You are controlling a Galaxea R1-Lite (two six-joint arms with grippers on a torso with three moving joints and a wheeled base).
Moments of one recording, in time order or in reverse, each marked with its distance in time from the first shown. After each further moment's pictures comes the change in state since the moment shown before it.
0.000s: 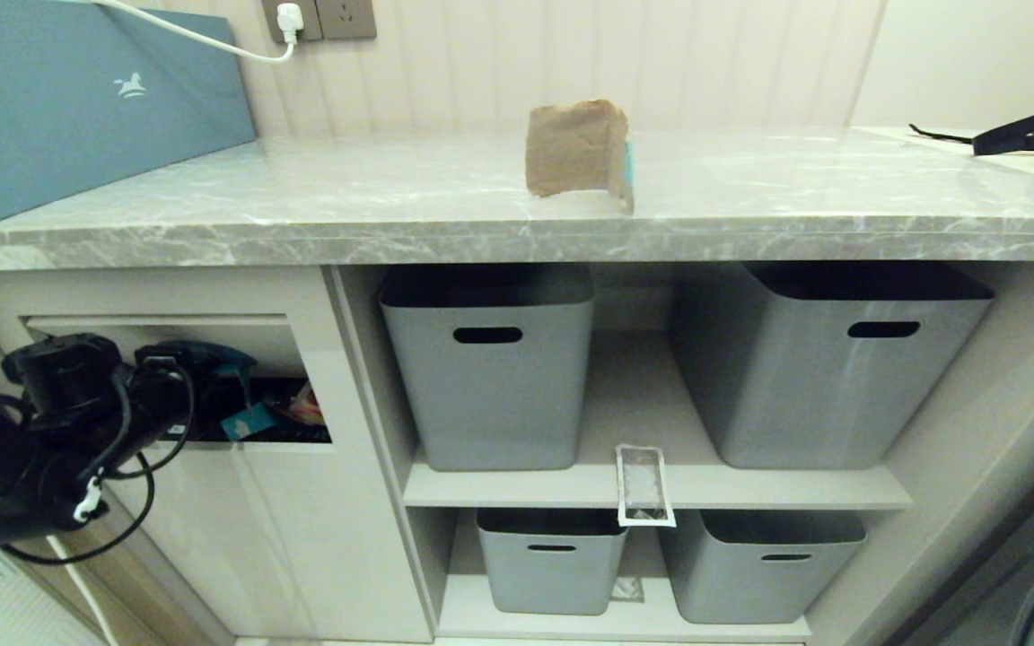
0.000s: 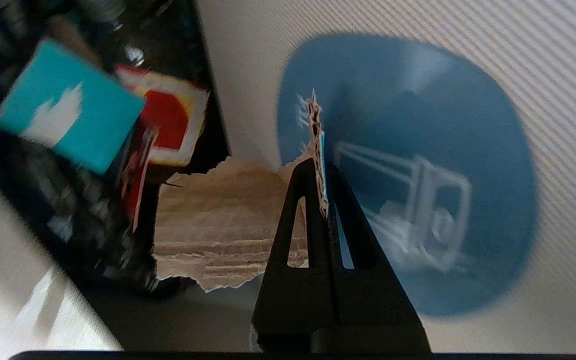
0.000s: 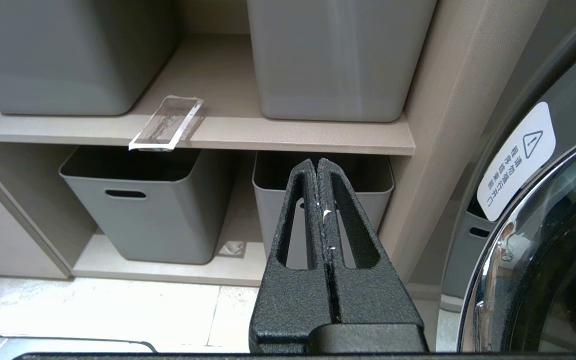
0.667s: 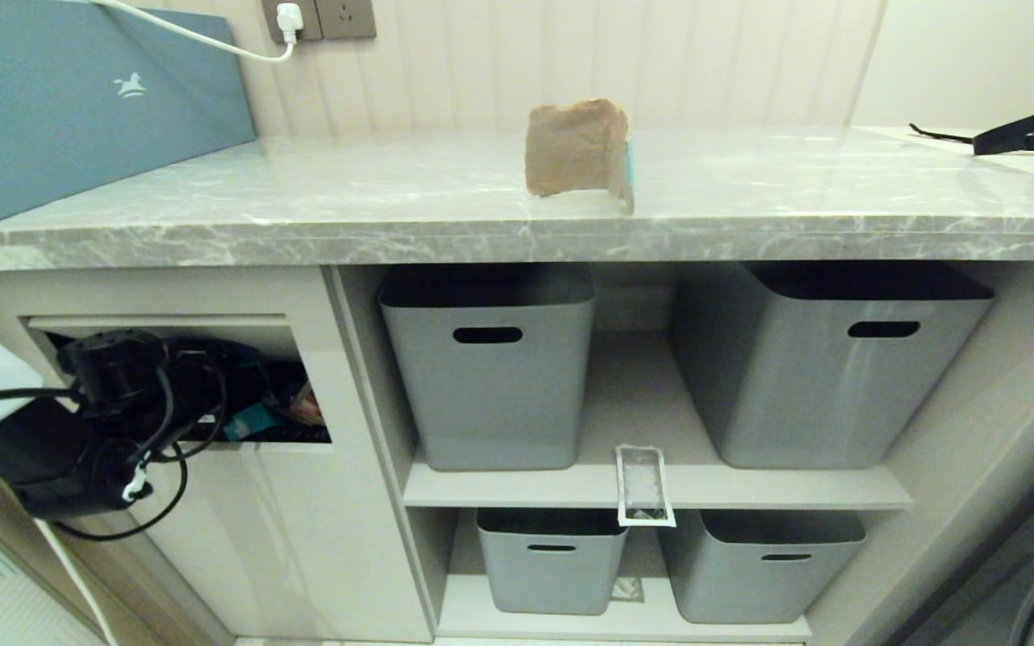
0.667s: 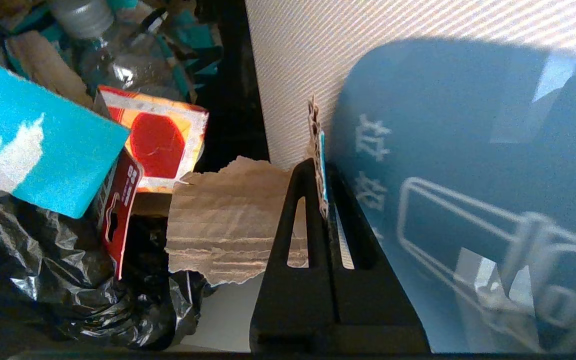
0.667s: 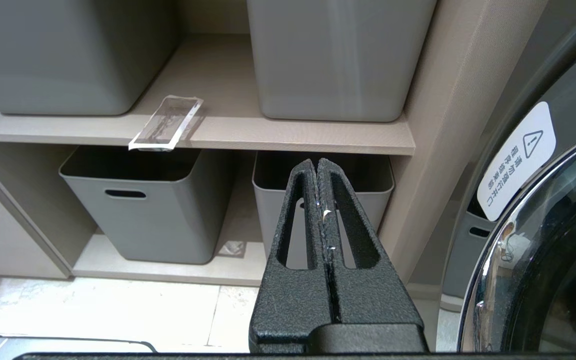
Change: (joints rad) left arm -0.046 0.104 -0.128 0.012 0.068 -0.002; right arm 0.000 0.000 0.000 0.000 0.000 0.000
